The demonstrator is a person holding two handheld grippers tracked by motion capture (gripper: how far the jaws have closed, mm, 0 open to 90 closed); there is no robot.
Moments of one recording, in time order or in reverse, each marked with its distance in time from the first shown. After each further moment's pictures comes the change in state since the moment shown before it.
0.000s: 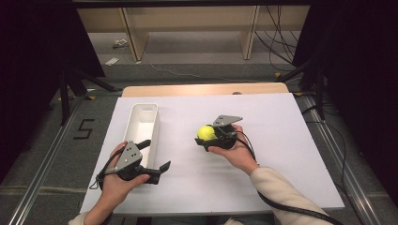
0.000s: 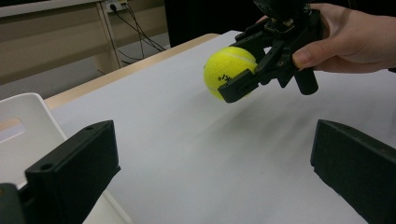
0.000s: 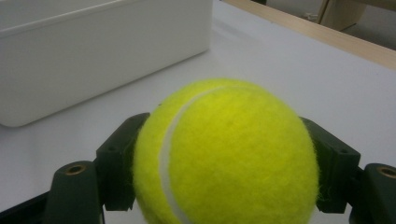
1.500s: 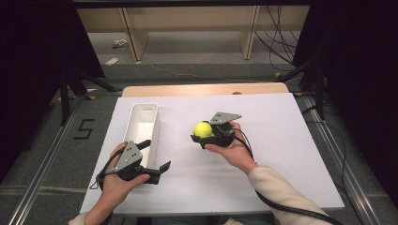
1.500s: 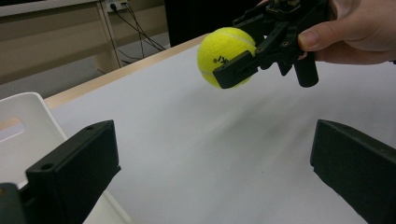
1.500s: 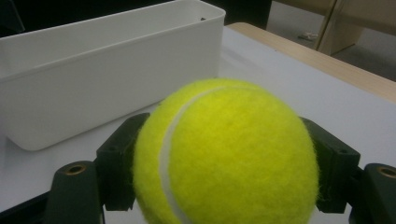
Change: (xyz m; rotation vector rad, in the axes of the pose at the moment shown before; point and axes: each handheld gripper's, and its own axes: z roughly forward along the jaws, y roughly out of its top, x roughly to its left) left arm 0.000 0.000 0.000 0.000 0.001 -0.004; right arm 0.010 0.018 -0.004 -0.058 0.009 -0.020
